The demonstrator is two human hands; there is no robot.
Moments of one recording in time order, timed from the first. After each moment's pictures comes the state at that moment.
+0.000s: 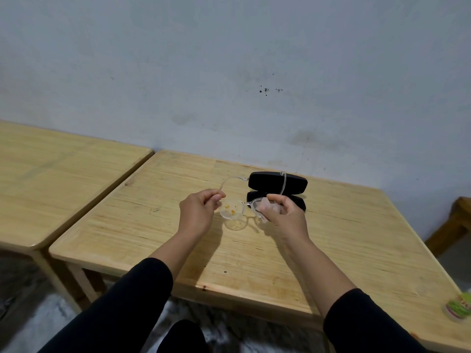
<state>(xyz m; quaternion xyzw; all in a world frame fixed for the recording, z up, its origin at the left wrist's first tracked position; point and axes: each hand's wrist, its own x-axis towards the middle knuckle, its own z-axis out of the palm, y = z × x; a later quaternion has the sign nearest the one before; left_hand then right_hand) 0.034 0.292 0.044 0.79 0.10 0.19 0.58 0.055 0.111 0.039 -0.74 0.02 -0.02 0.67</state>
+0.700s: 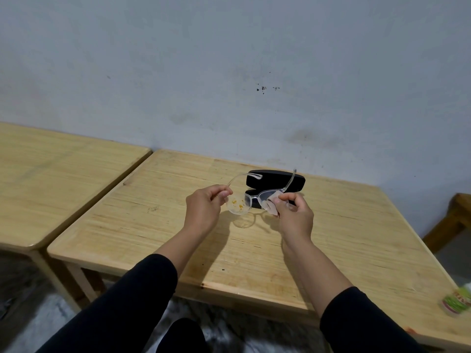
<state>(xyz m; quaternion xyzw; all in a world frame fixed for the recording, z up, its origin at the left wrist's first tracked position) 0.037 0.277 0.051 0.78 0.06 0.19 0.59 0.060 0.109 0.038 -0.70 0.12 -0.15 0.69</state>
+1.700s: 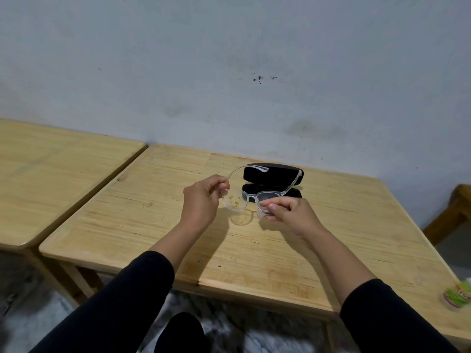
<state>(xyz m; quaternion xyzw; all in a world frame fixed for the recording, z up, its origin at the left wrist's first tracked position) 0.044 0.277 0.047 0.81 0.01 0.25 0.53 0.058 0.076 0.054 -0.80 -0.06 0.07 0.59</state>
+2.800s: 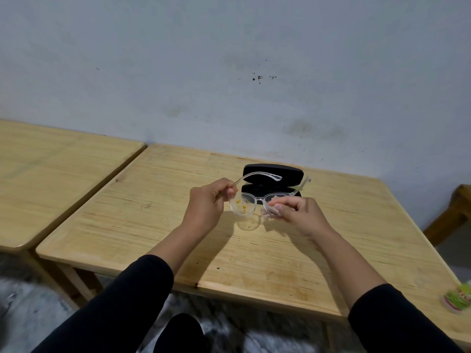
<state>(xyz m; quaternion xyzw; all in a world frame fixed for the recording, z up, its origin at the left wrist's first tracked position) 0.042 0.271 0.044 0.82 -0.08 0.26 0.50 0.056 0.064 0.060 -0.80 -0.08 0.04 0.59</state>
